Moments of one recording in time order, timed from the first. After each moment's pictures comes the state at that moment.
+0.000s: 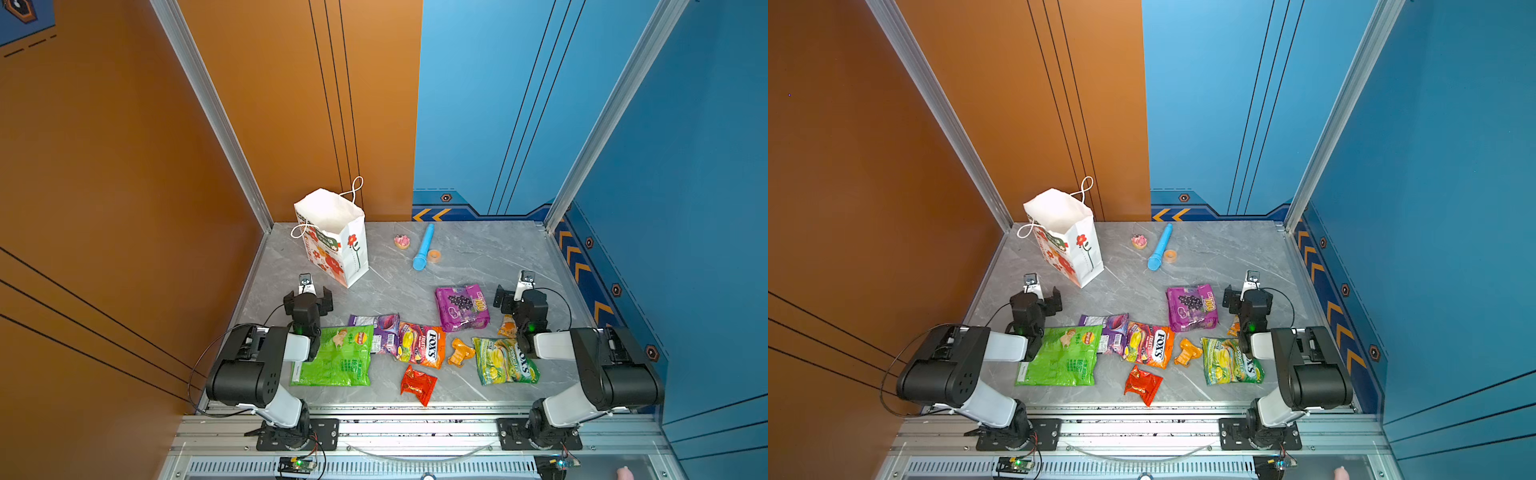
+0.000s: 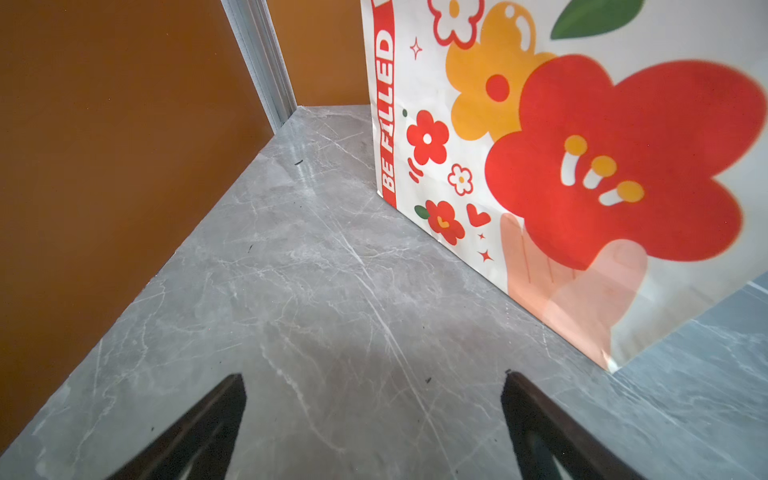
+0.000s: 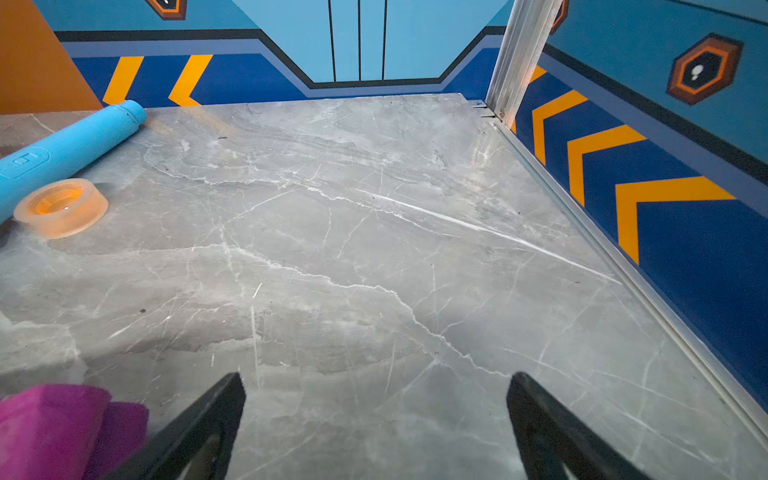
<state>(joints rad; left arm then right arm) -0.07 1.57 0.35 0.86 -0.33 -0.02 0.03 1.54 0.37 0.79 0.20 0.05</state>
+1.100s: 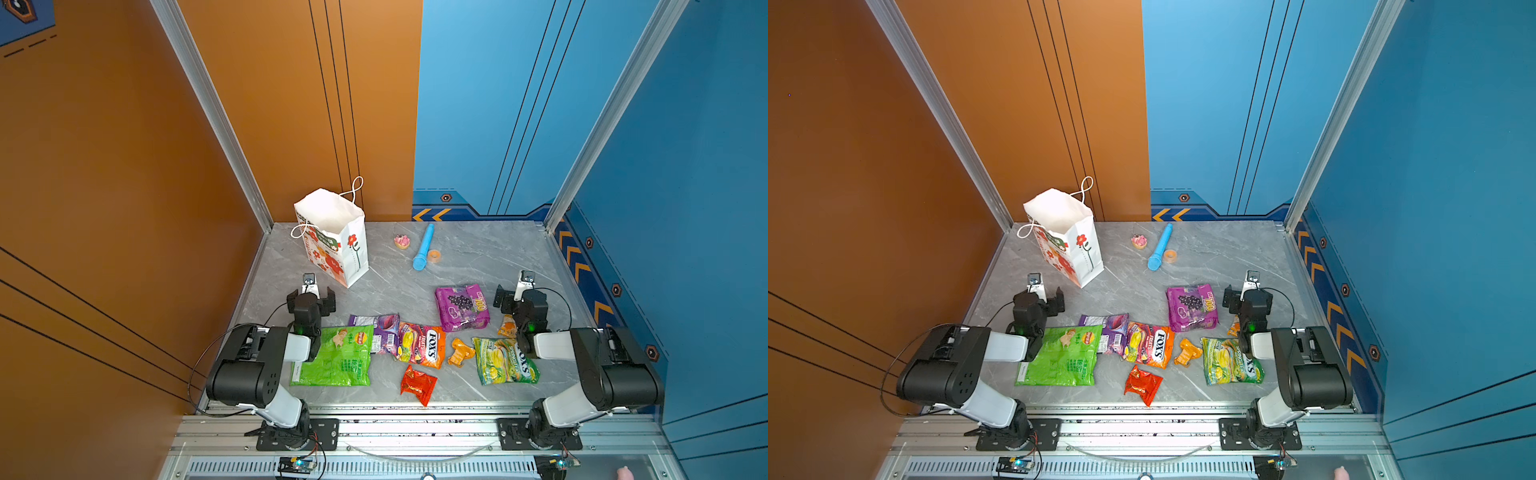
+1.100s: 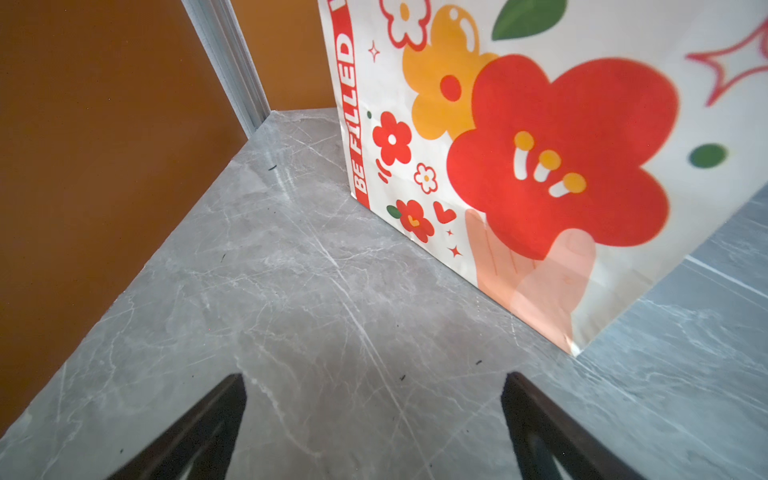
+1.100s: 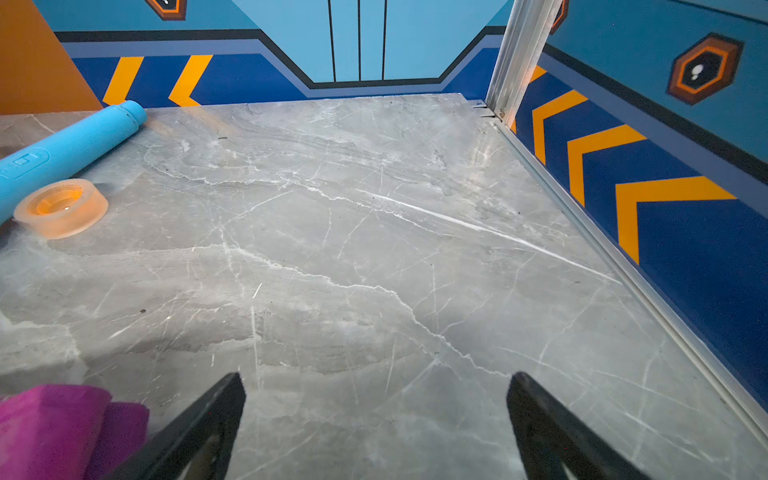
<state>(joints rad) -0.08 1.57 0.34 0.88 -0.27 0.02 0.03 1.54 0.37 0.79 0.20 0.05</state>
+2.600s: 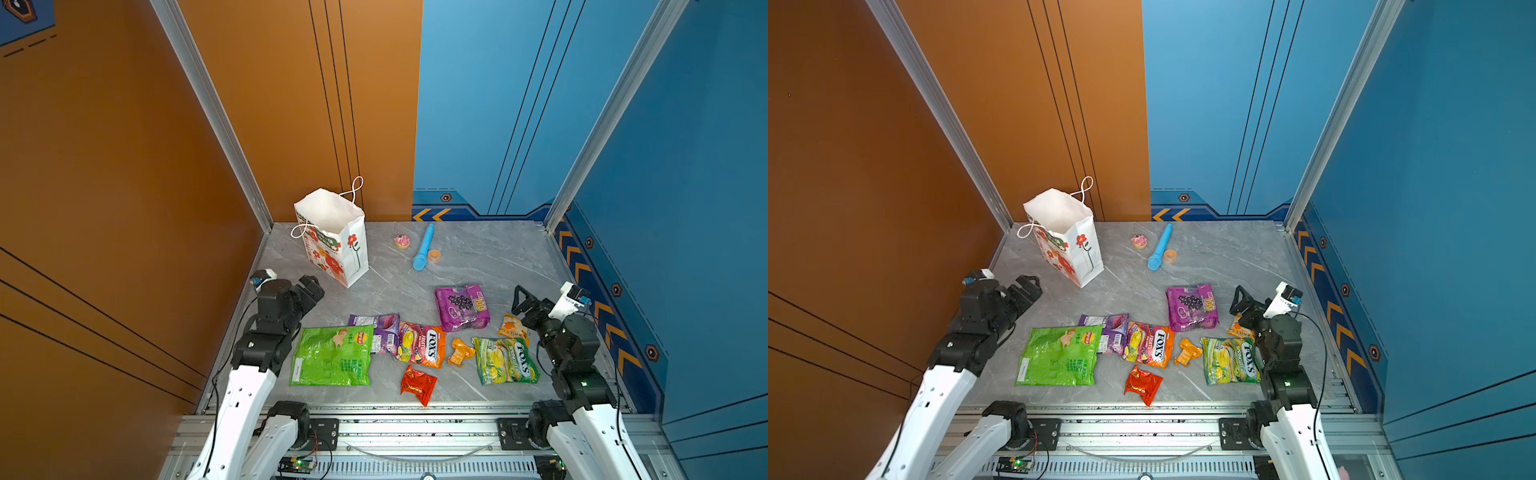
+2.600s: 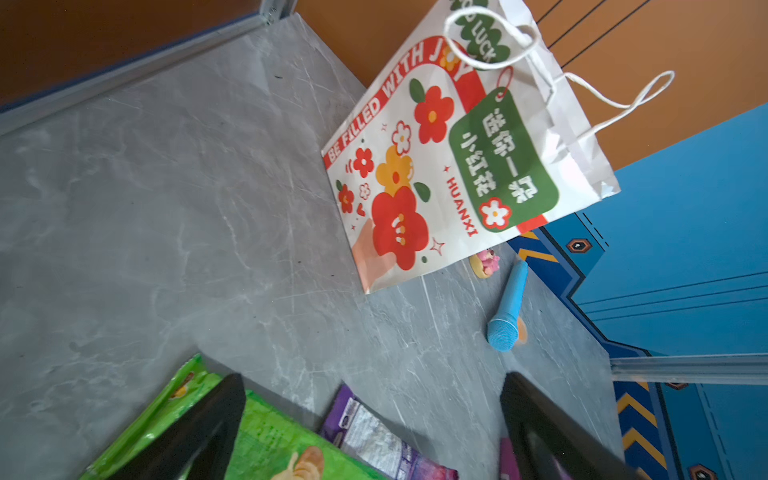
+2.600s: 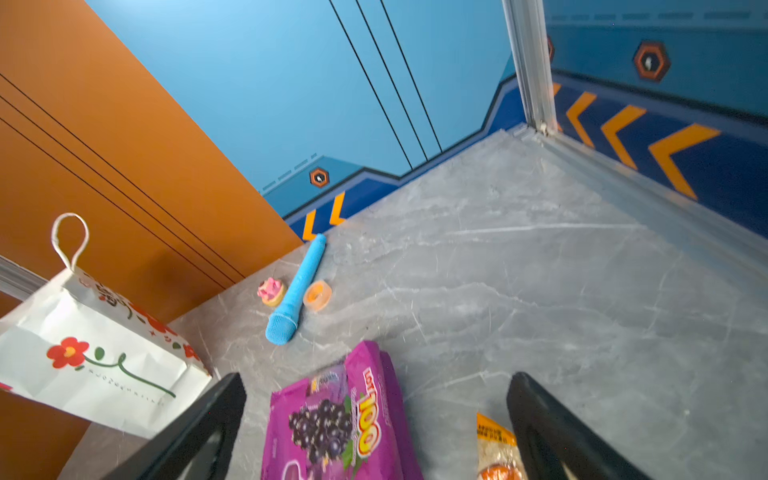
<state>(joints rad) -0.10 0.87 0.87 -0.56 -0.09 -0.82 0.06 0.50 0.37 -0.12 0.03 0.55</state>
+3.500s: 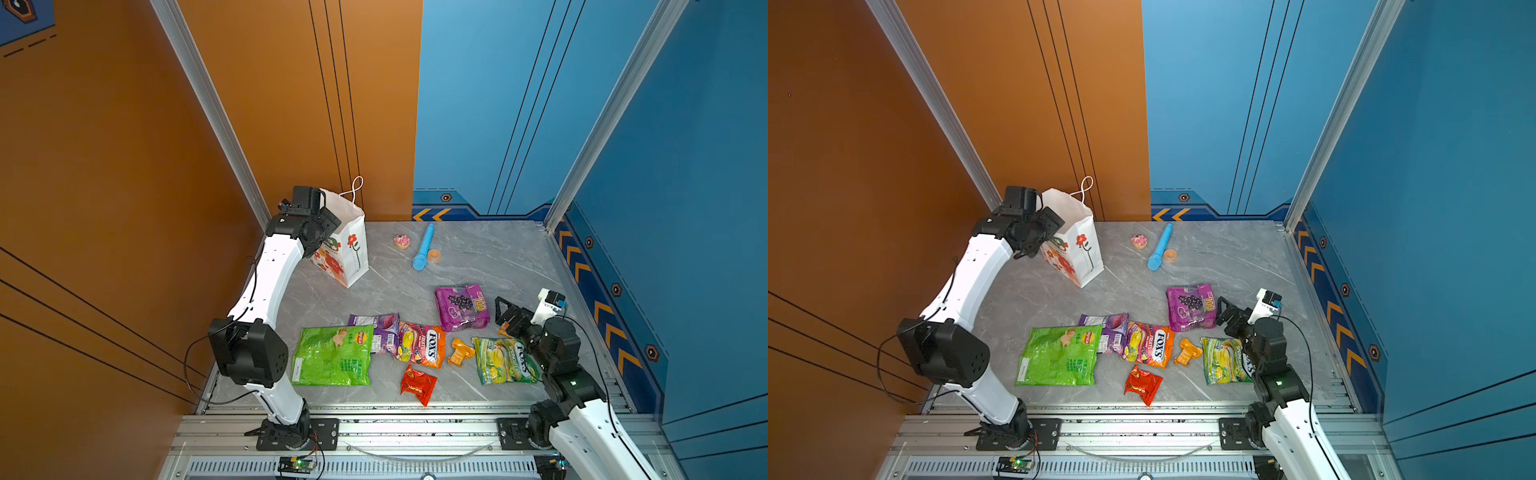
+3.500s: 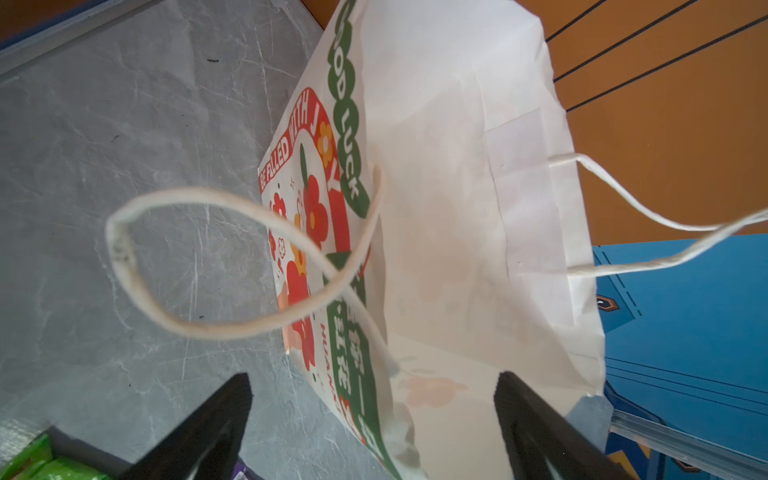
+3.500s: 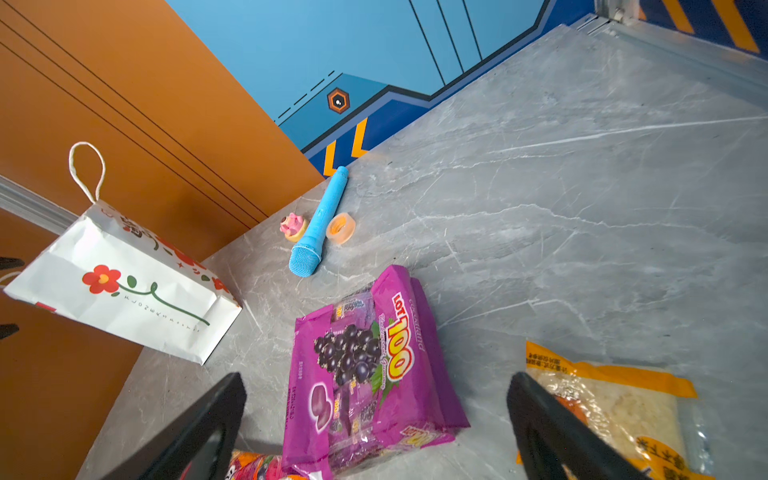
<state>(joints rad) -0.10 1.73 1.80 -0.89 -0.12 -0.94 0.23 0.53 0.32 -0.11 0.04 0.62</state>
